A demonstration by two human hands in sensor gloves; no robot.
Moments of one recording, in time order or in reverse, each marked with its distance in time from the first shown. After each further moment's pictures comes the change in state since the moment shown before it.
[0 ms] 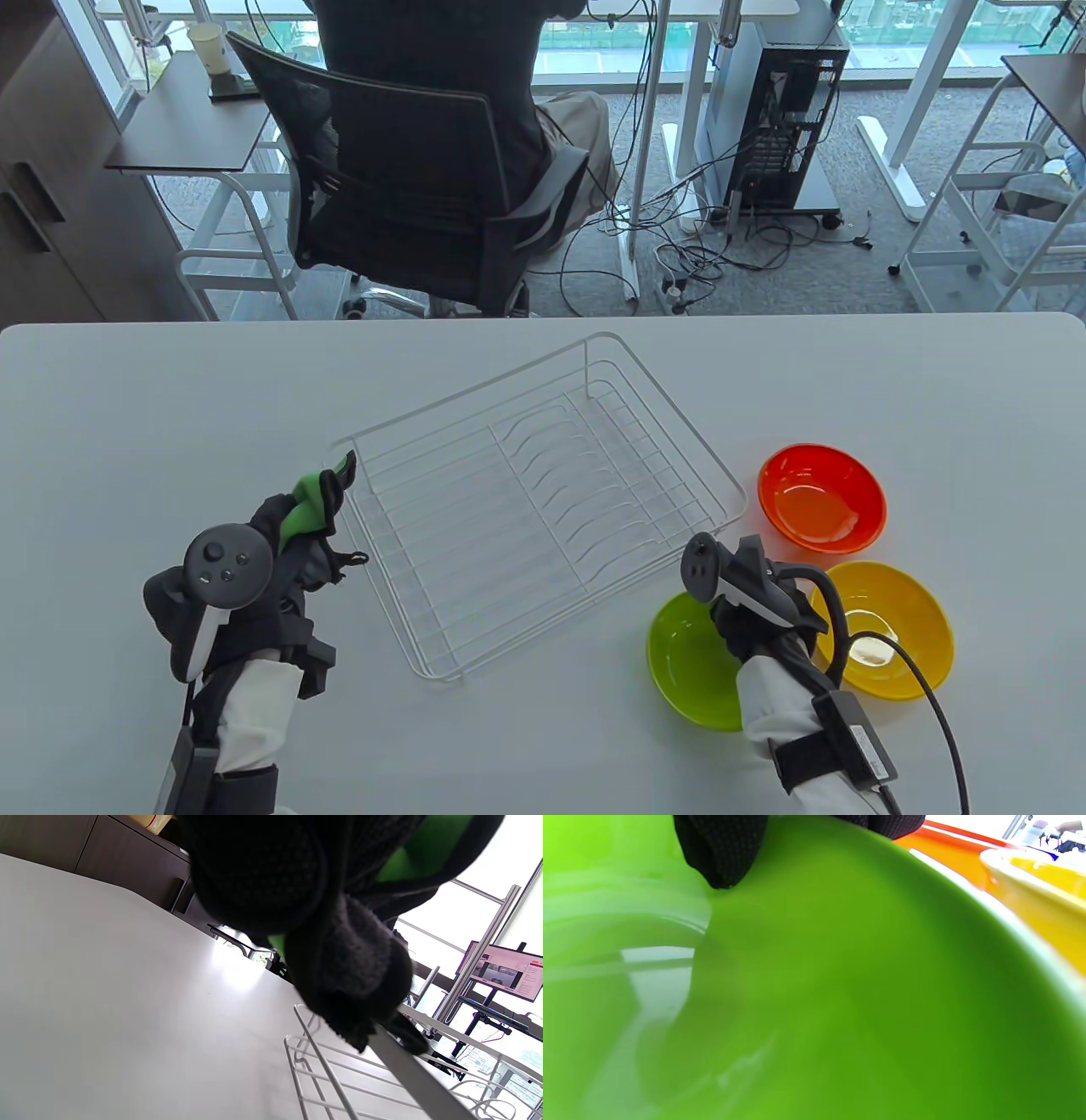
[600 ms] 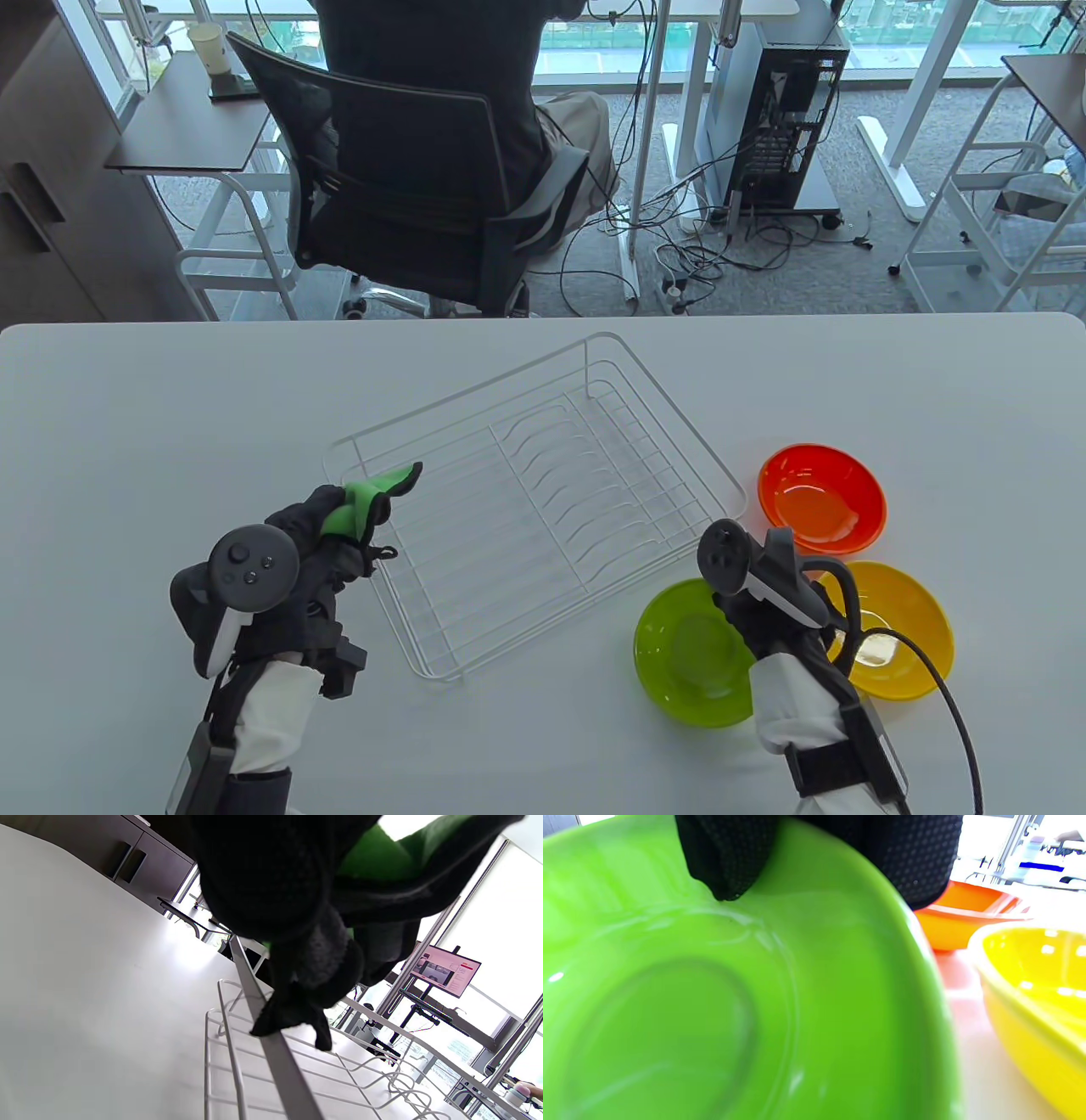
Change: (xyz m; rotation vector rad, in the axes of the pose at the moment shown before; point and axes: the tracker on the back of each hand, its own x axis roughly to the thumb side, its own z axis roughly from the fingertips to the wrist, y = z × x) left_hand 0.027 -0.009 0.004 -0.061 -0.138 0.130; right_hand -0.015 -0.039 0.020 -0.135 -0.033 -0.137
